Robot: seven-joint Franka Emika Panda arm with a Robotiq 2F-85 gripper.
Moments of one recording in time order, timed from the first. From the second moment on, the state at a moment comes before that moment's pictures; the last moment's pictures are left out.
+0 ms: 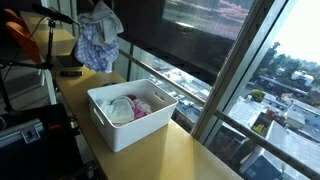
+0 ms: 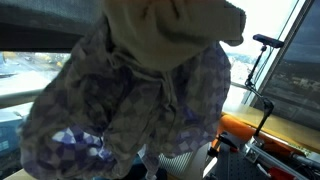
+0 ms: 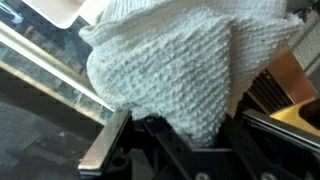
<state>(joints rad) 0.25 -0.12 0.23 -1.94 0.20 2.18 -0.54</state>
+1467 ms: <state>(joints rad) 0.35 0.28 0.36 -1.97 0.05 2.34 -0.44</state>
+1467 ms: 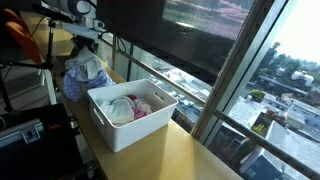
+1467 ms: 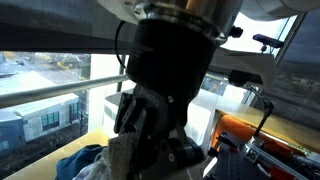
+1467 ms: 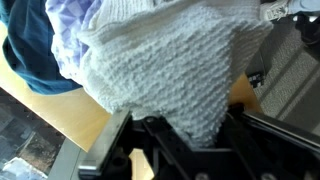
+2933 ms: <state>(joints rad) 0.10 0.40 0.24 -1.82 0.05 2.27 -0.48</state>
